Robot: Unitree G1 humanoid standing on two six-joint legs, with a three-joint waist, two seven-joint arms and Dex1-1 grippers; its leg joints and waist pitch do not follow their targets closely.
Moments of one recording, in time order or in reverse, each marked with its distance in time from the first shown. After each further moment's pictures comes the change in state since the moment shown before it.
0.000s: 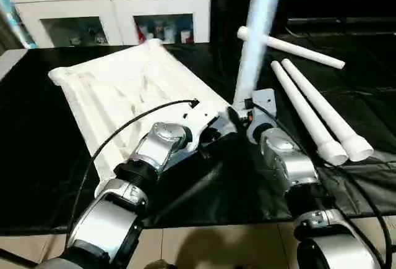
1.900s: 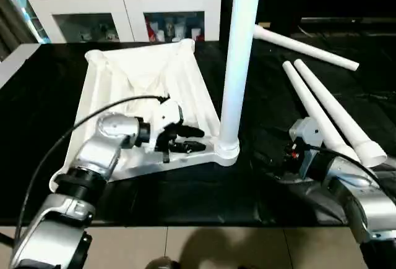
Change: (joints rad) left arm 0.158 0.316 0.009 -0.353 -0.187 -0.175 -0.605; right arm 0.396 -0.381 0.030 -0.534 0.226 0.021 0.614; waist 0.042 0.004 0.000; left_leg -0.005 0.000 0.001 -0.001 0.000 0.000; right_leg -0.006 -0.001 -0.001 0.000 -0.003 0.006
